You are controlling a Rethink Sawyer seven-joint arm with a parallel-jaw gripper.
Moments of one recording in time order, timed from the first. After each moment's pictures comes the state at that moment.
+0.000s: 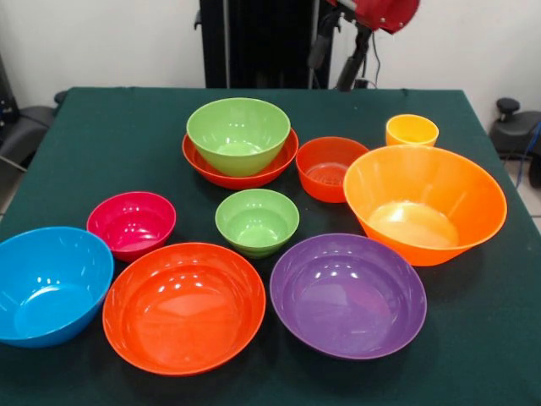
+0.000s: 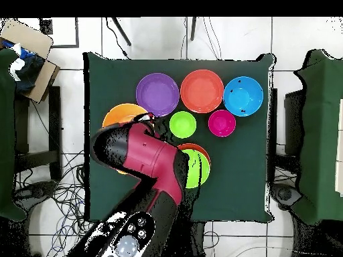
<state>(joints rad) 0.34 -0.55 -0.64 1.56 0.42 0.54 2.51</state>
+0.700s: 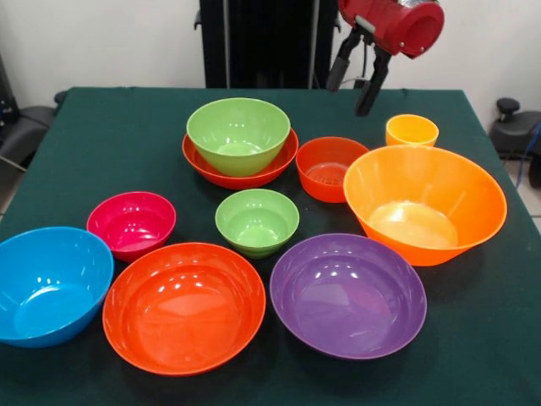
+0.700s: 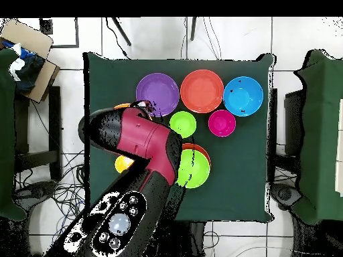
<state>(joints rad) 0.34 -0.47 -0.66 1.44 0.45 0.59 2.58</state>
